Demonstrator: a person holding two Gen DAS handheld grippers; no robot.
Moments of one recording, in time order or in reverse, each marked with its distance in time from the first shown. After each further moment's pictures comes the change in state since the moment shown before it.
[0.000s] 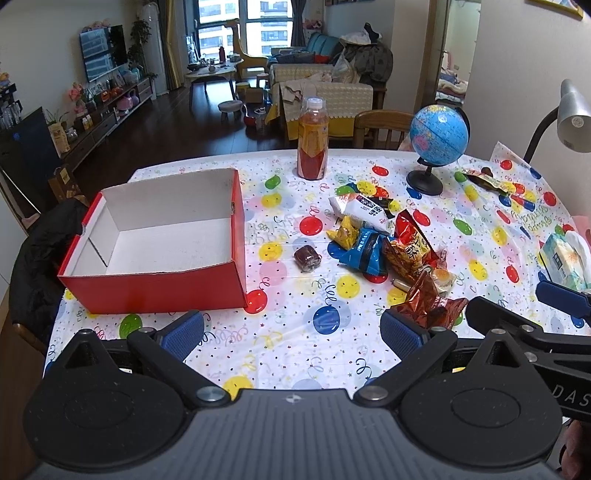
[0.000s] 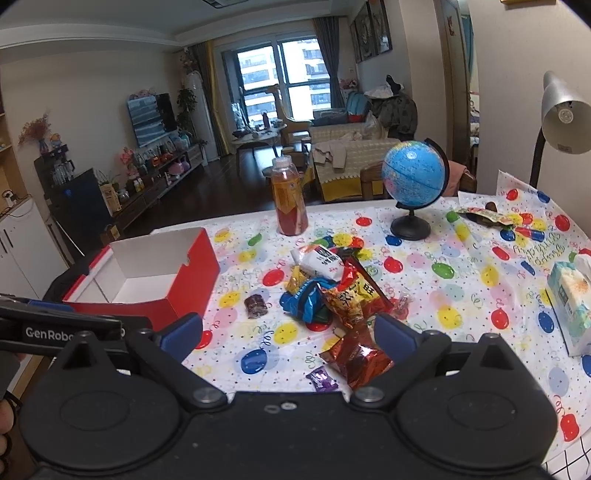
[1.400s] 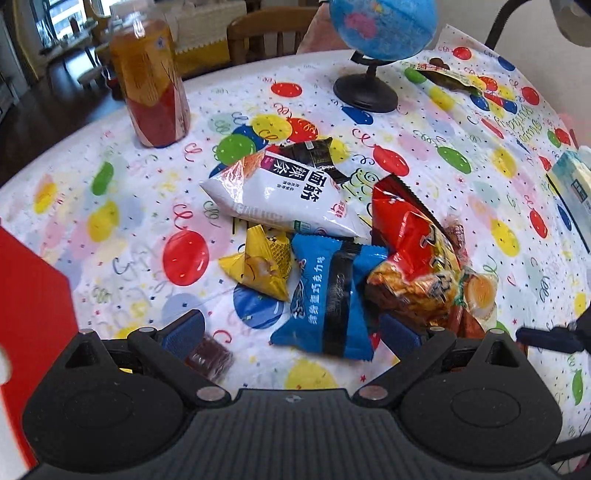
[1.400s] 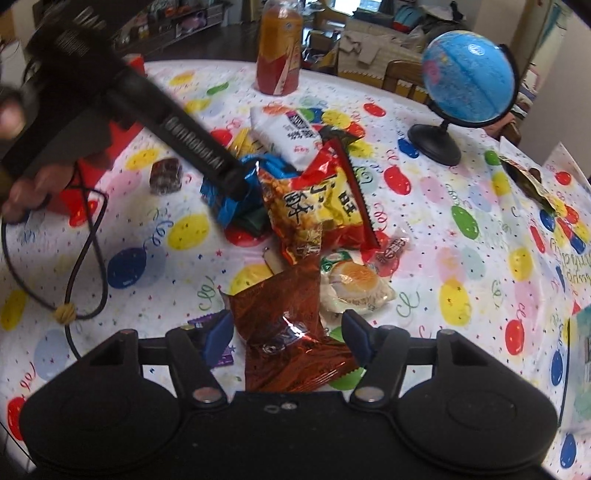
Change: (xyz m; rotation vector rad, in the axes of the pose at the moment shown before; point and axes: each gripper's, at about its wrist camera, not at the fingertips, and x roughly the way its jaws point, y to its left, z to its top) left arm 0.277 -0.071 0.088 0.324 0.261 -0.280; right arm 0.181 -0.047 -0.022 -0.322 0.421 -0.070
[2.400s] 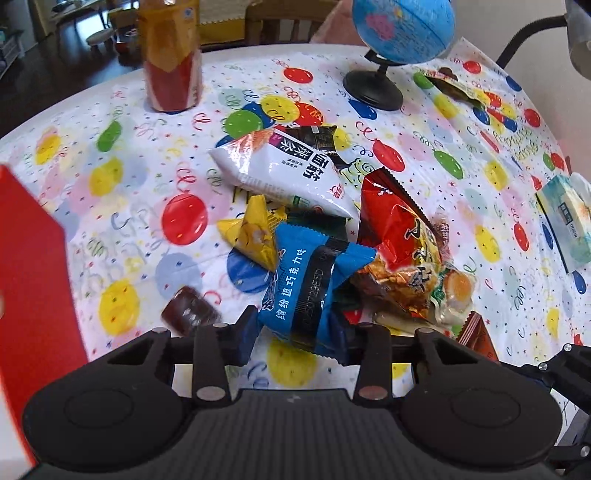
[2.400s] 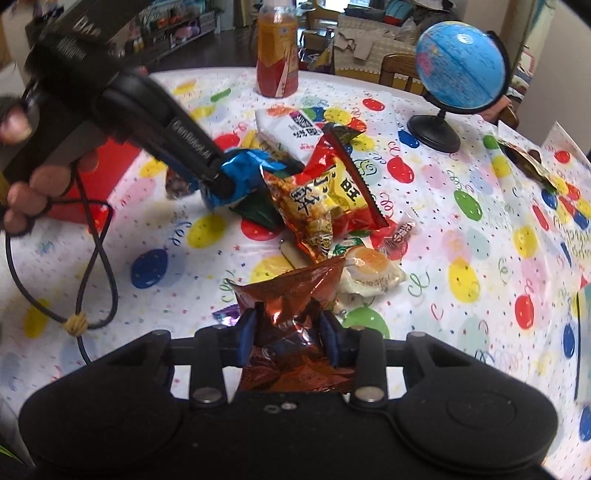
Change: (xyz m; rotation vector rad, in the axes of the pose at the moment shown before) left arm -0.024 0.007 -0.015 -0.131 0.042 -0.050; right arm -0.021 0.001 -0.010 0.095 -0.021 0.051
